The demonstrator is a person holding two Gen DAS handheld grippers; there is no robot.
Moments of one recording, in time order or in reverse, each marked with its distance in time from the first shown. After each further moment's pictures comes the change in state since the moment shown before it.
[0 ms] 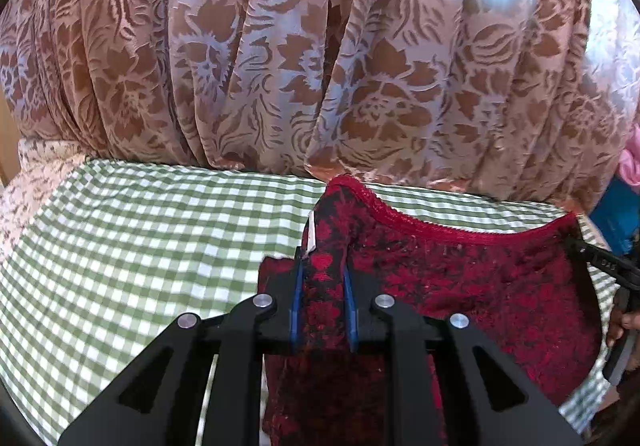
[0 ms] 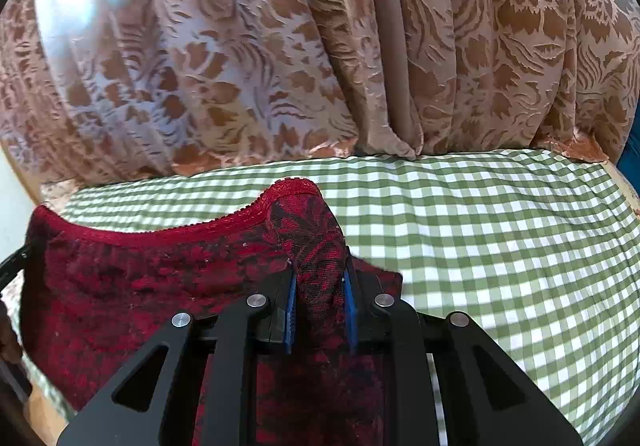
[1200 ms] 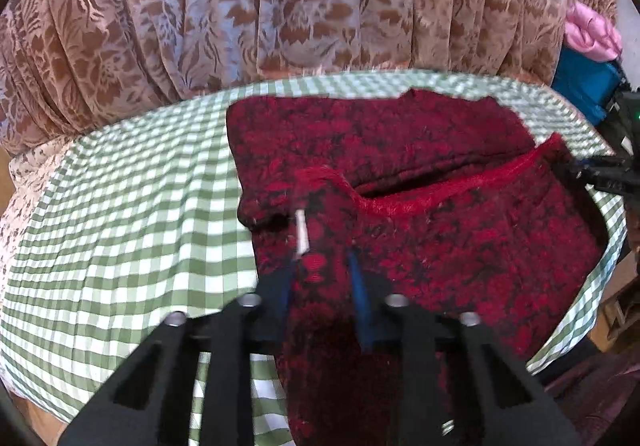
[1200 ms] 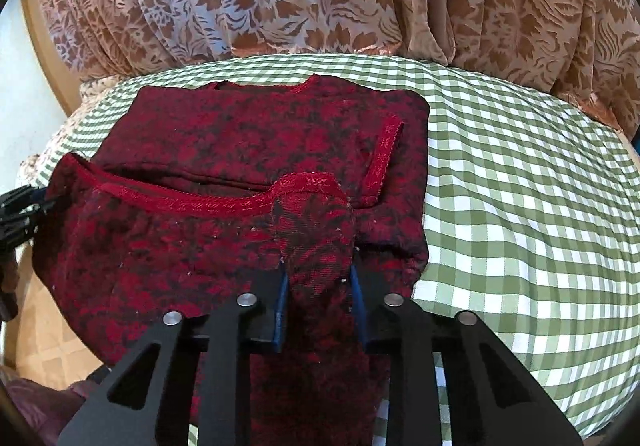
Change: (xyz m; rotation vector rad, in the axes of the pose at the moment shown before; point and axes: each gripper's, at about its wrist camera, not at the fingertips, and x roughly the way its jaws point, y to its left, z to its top) left arm -0.082 -0.010 -0.139 0.252 0.141 -0.081; right arm -0.069 -0.001 -0.141 -0.208 0.179 0.112
